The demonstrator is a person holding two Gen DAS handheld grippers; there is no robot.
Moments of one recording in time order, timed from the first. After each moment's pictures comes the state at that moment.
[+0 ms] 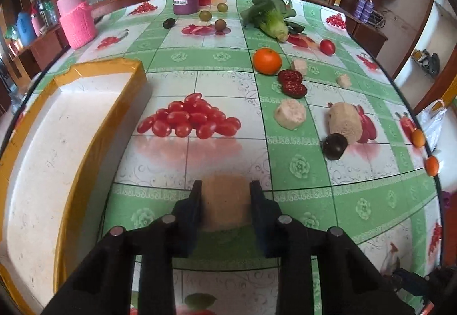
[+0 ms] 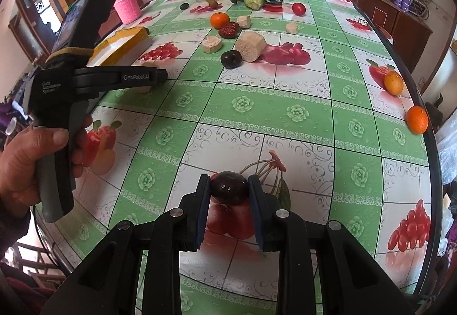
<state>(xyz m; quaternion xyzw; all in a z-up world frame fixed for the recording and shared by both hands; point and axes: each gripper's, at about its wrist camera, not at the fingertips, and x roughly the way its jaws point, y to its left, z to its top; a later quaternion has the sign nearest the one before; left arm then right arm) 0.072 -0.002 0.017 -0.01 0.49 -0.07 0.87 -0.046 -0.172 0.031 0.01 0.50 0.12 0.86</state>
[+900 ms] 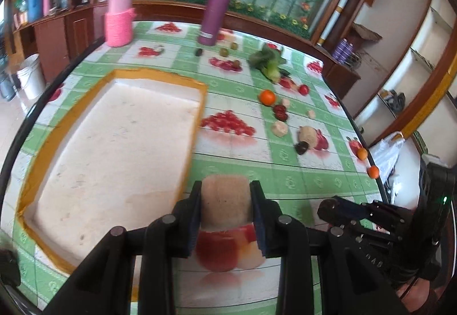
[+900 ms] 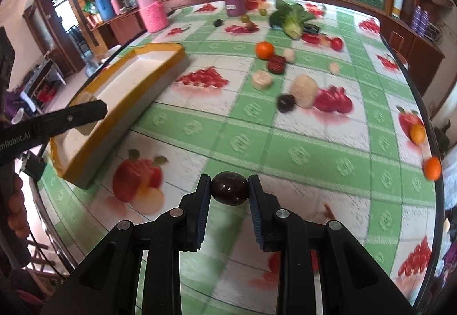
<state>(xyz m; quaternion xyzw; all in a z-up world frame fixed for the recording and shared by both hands) -0.008 0.106 0.088 -0.11 0.44 -0.11 0.88 -0.017 -0.096 0.066 -0.02 0.47 0.17 0.86</state>
